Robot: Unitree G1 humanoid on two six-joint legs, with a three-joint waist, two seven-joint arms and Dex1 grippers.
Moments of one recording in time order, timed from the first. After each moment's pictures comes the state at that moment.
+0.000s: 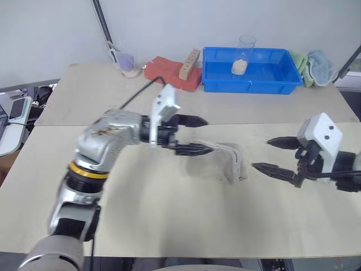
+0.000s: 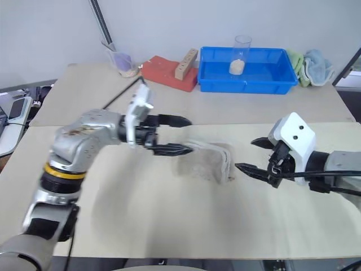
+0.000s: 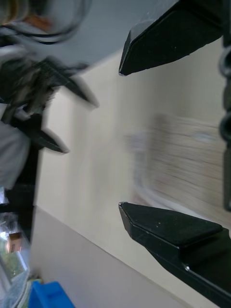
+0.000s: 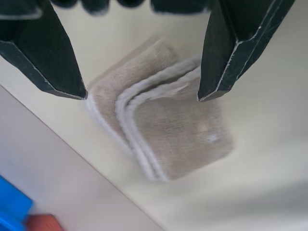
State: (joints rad) left arm -0.71 0.64 -0.18 -0.14 -0.53 0.60 -1.25; right arm -0.07 -1.03 -0.38 -0.72 0.73 0.99 0.66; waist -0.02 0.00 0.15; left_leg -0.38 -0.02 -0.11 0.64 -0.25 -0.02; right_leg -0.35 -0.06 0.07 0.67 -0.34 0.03
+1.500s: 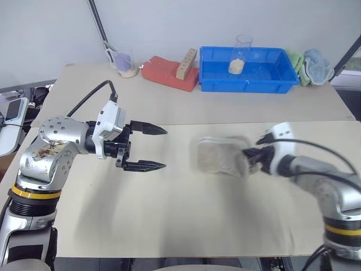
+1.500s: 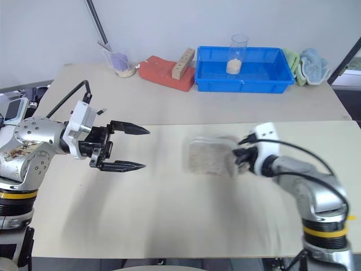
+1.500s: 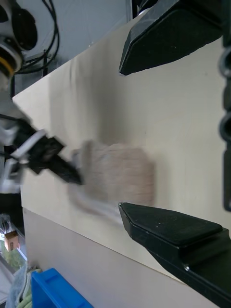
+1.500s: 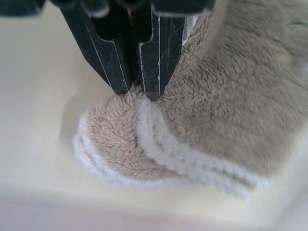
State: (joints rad) left arm -0.51 0.80 0.01 -0.22 -0.61 0.44 -1.35; right arm -0.29 -0.75 -0.25 -0.36 0.55 1.09 0.40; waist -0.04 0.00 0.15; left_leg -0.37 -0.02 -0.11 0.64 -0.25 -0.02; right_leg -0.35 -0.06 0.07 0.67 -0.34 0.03
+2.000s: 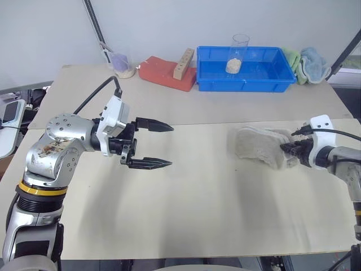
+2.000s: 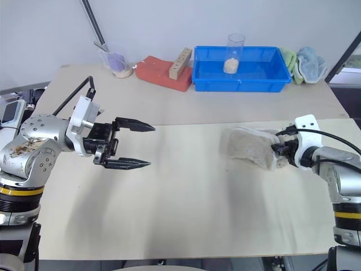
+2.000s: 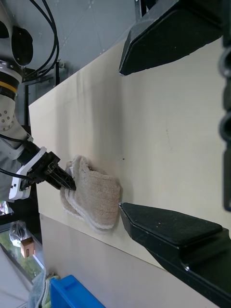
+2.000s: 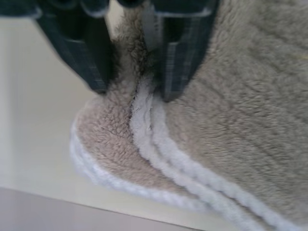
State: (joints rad) left arm -0.55 0.76 -0.01 -0.22 -0.63 0.46 -1.34; right arm -0.36 -0.88 -0.17 0.03 0.37 0.88 0.53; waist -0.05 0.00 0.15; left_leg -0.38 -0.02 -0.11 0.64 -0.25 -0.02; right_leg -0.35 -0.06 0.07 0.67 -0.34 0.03
